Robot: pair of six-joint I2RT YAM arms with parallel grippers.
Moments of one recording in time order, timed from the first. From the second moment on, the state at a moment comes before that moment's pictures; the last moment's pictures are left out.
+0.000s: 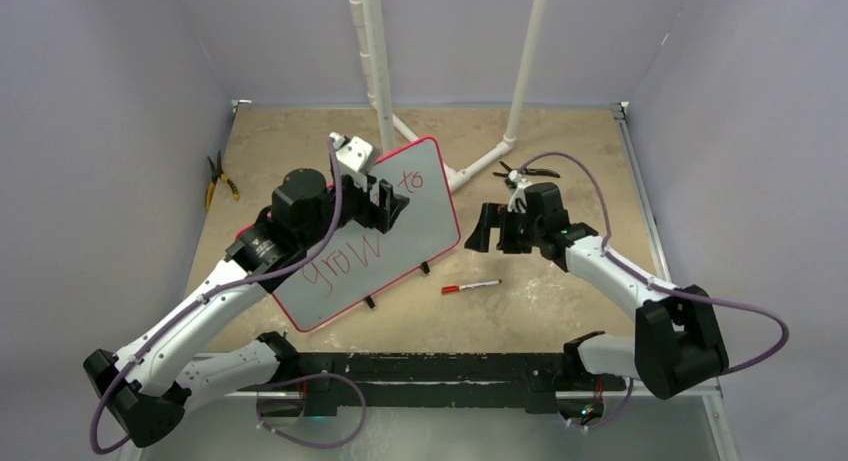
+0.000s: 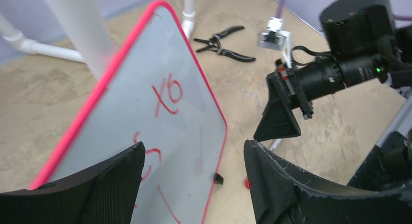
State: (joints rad) left arm -0.70 0.97 1.00 -0.25 0.02 -0.12; right arm 0.38 1.29 0.69 -0.21 -0.35 0.44
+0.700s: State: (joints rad) left arm -0.07 0.96 1.10 -0.28 -0.25 -0.23; right arm 0.22 0.81 0.84 -0.07 0.04 0.33
